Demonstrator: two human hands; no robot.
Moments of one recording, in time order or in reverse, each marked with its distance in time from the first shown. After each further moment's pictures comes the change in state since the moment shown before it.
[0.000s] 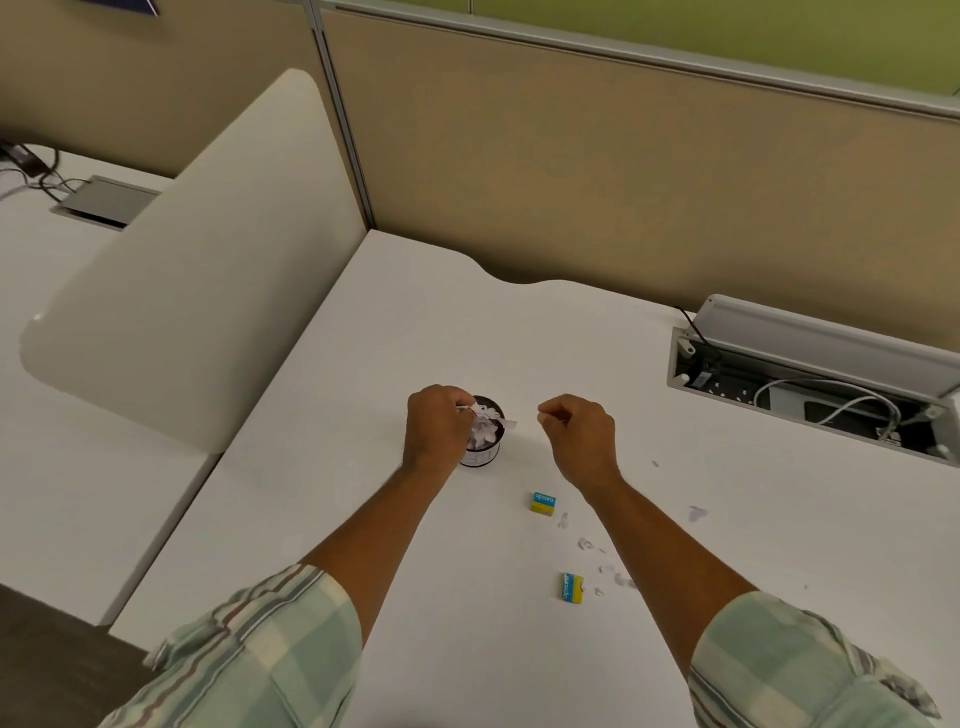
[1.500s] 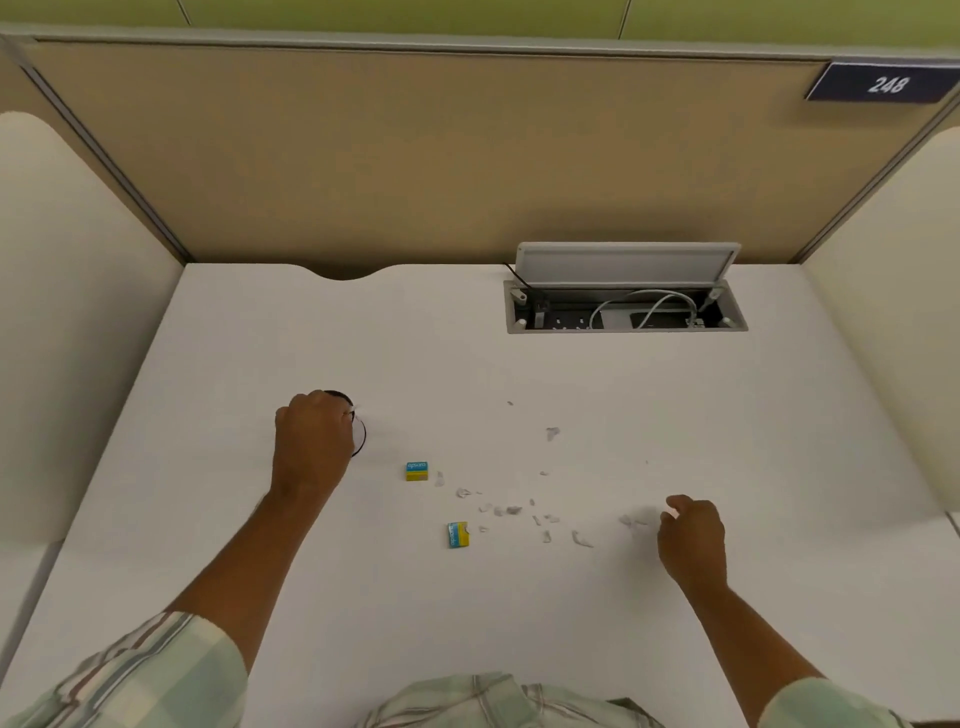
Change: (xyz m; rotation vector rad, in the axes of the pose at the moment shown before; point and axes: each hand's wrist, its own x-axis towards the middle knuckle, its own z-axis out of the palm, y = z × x) left_hand -0.042 0.024 0.026 0.701 -0.009 0.472; right_hand -0.217 0.263 -0.165 -0.173 0.337 0.680
